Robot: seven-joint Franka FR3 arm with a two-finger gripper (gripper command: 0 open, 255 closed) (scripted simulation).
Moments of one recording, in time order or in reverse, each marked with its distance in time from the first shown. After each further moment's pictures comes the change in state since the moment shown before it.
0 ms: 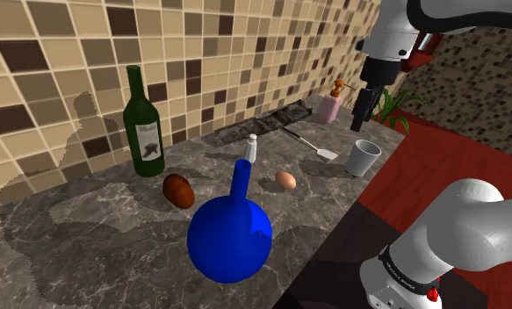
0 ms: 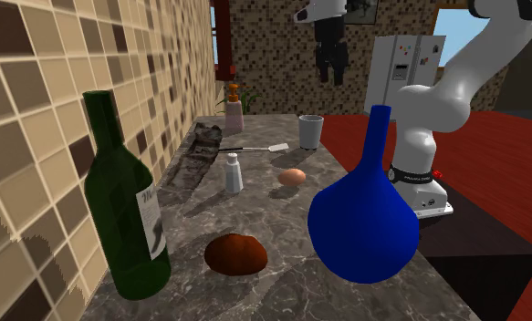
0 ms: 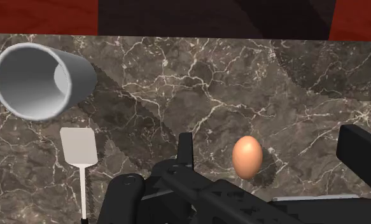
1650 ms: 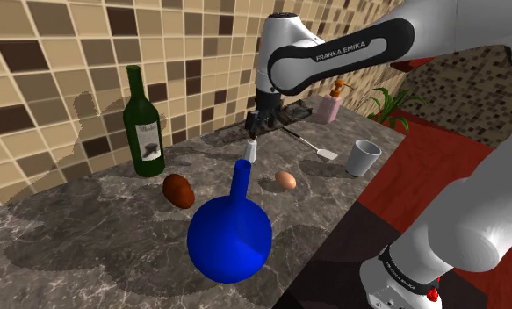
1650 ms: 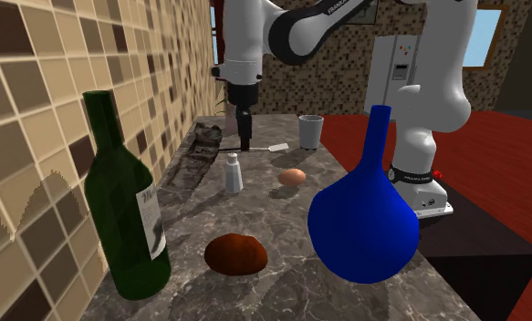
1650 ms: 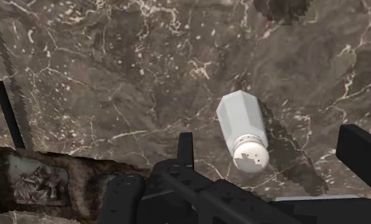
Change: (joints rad) arm 0.030 0.728 0.181 0.253 -0.117 0.631 0.295
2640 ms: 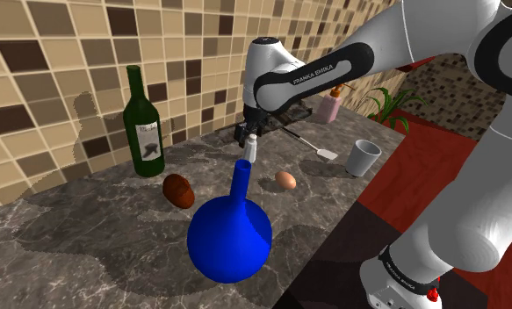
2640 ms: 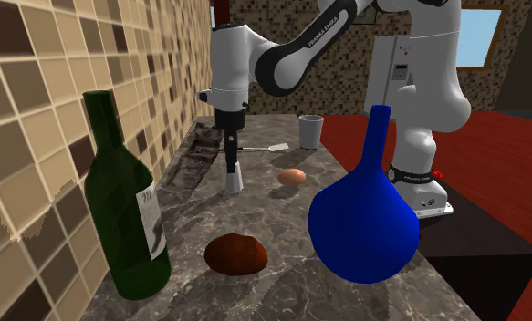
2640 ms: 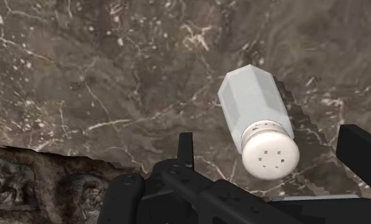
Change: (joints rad) arm 0.005 0.168 -0.003 0.046 -0.071 0.135 0.060
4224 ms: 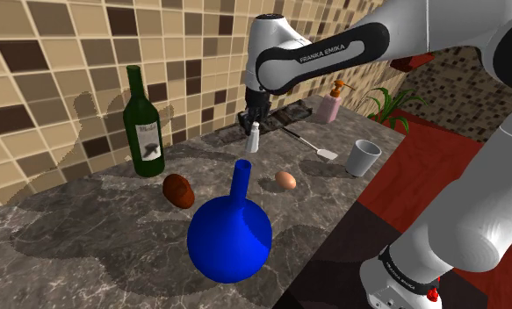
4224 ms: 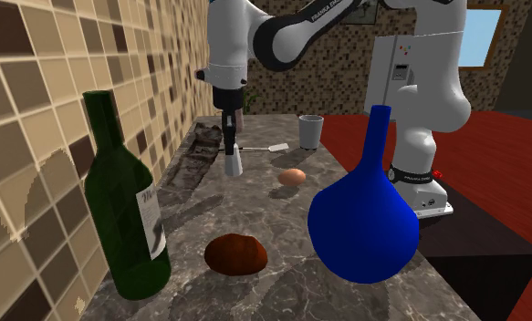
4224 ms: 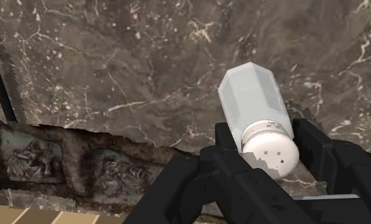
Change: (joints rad) arm -0.002 -0.059 0.004 0.064 0.026 -0.119 -0.029
